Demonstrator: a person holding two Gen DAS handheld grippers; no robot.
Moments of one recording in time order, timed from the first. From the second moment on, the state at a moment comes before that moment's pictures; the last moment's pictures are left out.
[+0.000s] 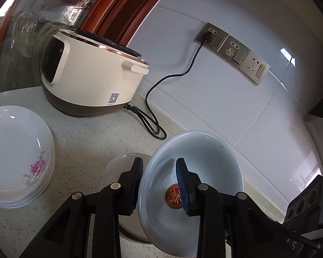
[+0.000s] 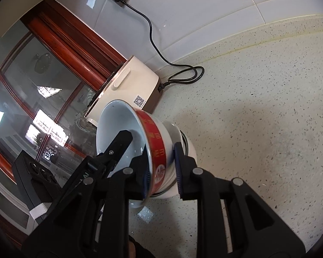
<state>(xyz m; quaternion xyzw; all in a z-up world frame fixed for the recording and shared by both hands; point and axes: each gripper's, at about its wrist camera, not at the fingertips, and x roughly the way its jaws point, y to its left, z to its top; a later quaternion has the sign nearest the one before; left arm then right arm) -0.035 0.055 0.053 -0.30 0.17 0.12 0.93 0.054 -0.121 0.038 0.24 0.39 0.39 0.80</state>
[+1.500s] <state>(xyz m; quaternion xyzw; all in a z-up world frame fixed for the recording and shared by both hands) -0.040 0.061 0.054 -0.30 0.16 0.19 0.92 0.060 -0.135 0.030 0.27 0.39 0.35 0.81</state>
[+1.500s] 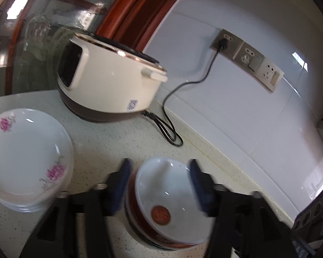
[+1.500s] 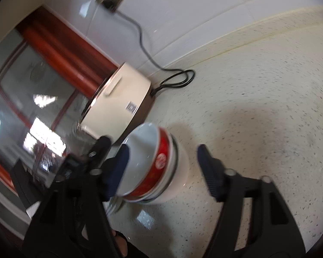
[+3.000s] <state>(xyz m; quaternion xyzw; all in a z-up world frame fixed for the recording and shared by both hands) 0.004 0.089 -0.002 -0.42 0.28 0.08 0.86 0.065 -0.119 -0.013 0.28 0.47 0.33 0.77</state>
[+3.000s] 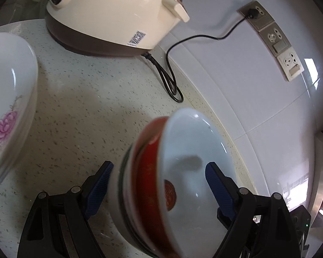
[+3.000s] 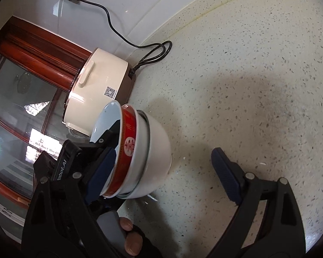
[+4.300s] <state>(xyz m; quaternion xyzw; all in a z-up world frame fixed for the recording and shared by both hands) -0.019 0.090 0.007 -0.40 0.26 0.07 0.88 0.056 -0.112 -0.004 0.26 0.47 0.39 0.75</state>
